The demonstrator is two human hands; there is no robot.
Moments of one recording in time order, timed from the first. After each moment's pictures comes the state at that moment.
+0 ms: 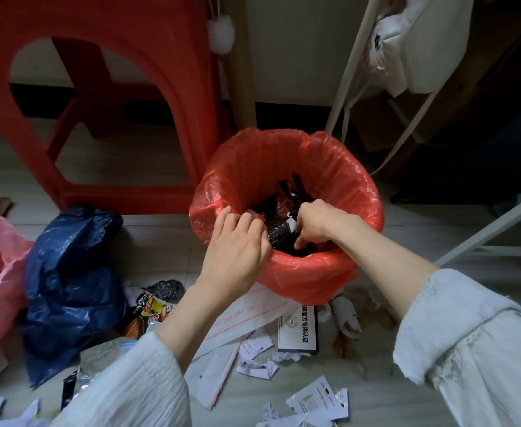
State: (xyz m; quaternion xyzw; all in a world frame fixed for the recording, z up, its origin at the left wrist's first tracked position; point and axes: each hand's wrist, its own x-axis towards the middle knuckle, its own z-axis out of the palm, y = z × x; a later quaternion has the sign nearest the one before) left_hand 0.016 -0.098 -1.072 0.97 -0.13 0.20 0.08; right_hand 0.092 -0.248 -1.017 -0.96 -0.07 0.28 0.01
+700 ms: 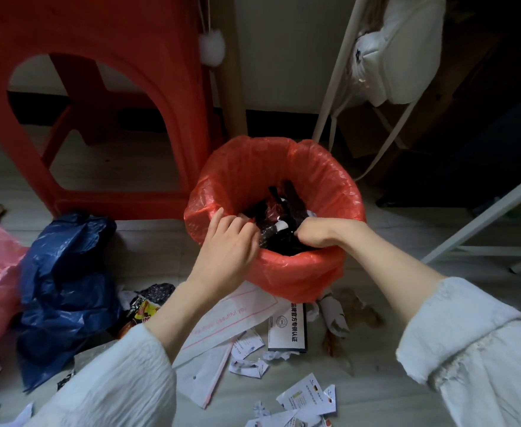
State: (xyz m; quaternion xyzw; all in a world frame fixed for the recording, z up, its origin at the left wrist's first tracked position) left_hand 0.017 -0.095 -1.063 0.96 -0.17 0.12 0.16; right_hand 0.080 -0.261 -1.001 -0.93 -0.04 0.36 0.04
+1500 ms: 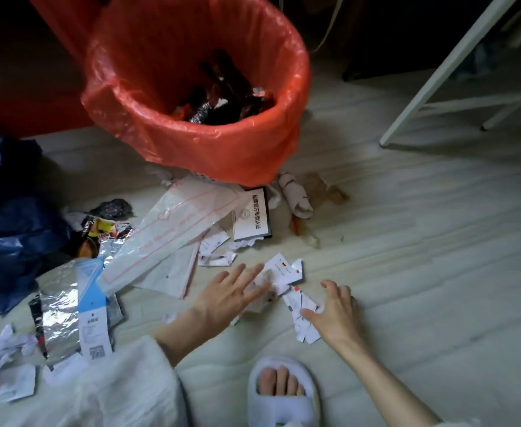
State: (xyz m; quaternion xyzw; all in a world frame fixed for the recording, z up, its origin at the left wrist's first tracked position) left_hand -0.161 -0.151 -1.195 0.88 -0.43 -0.22 -0.01; right_hand -0.226 -0.363 -1.187 -0.90 0.28 0.27 0.22
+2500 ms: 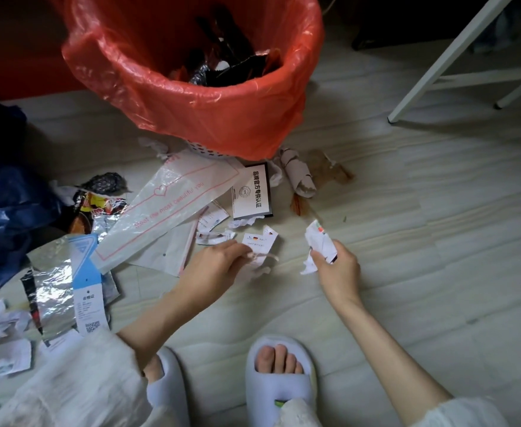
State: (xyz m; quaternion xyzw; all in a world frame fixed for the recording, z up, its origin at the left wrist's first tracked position) left_hand -0.156 -0.145 -1.181 0.91 -0.23 -0.12 0.32; right_hand -0.191 -0.353 -1.163 -0.83 0.34 0.05 0.44
